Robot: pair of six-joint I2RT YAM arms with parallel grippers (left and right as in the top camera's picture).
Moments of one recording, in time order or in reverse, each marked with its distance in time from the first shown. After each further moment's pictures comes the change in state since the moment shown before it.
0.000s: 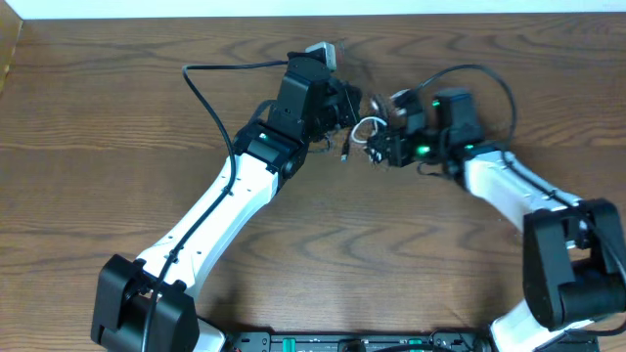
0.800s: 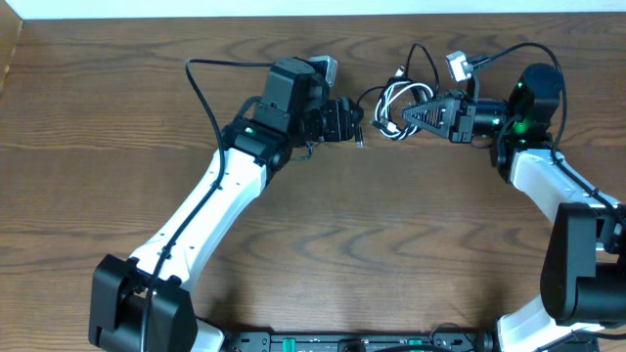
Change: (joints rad) left arm 0.072 0.000 0.000 -0.151 0.197 0.269; right arm -0.256 -0.008 -0.003 0.718 -0.815 0.549
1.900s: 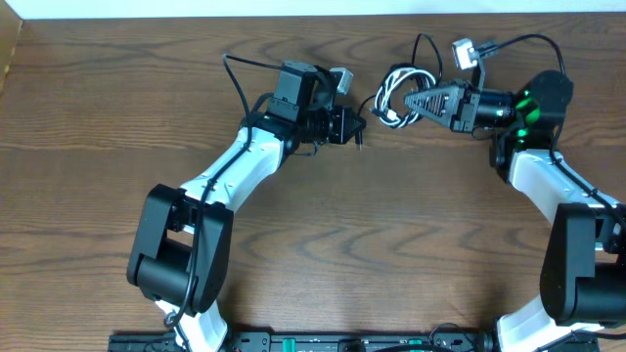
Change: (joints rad) left arm 0.042 0.274 0.000 0.196 0.274 0.107; right arm 0.008 0.000 0.000 0.340 0.085 0.353
